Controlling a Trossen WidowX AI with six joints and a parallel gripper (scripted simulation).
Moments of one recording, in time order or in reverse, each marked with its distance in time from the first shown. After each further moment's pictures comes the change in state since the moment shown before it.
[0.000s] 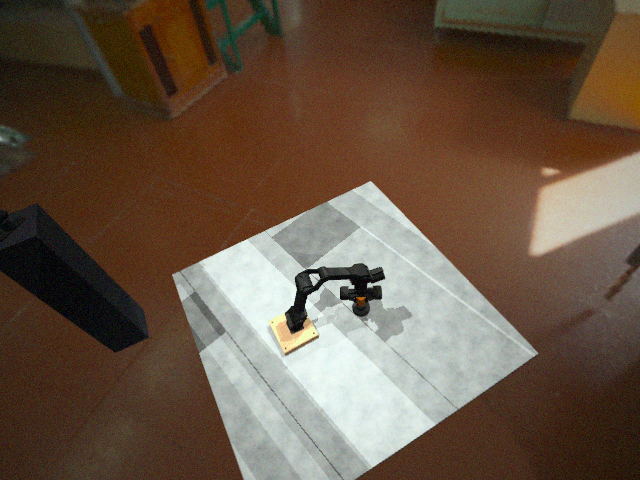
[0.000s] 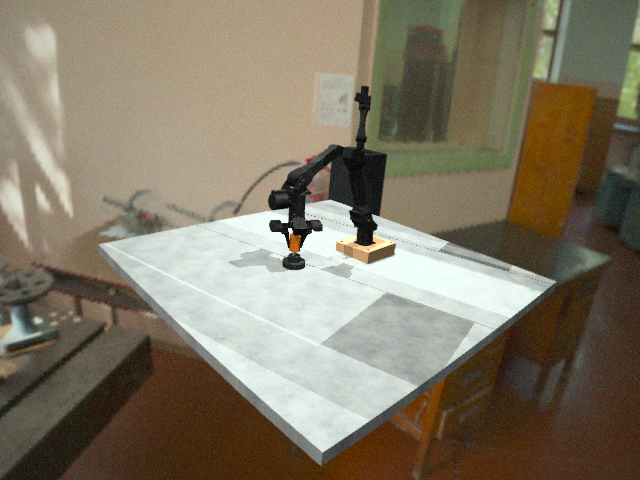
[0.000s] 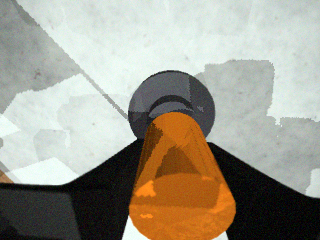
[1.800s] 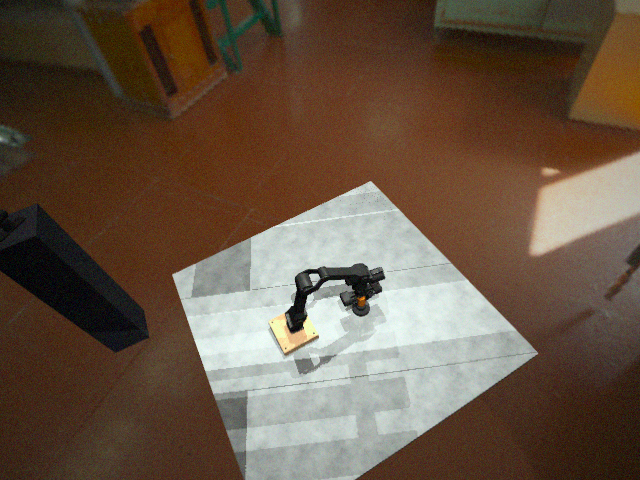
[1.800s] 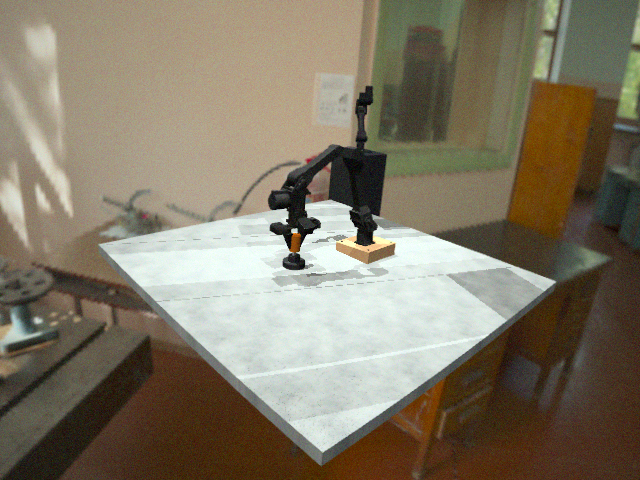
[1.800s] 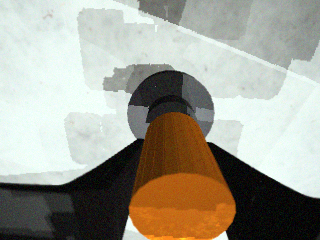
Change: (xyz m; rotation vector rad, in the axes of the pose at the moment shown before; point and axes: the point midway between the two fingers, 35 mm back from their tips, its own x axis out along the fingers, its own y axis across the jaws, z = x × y) arm 0.000 -0.001 0.000 -0.411 -0.001 -0.004
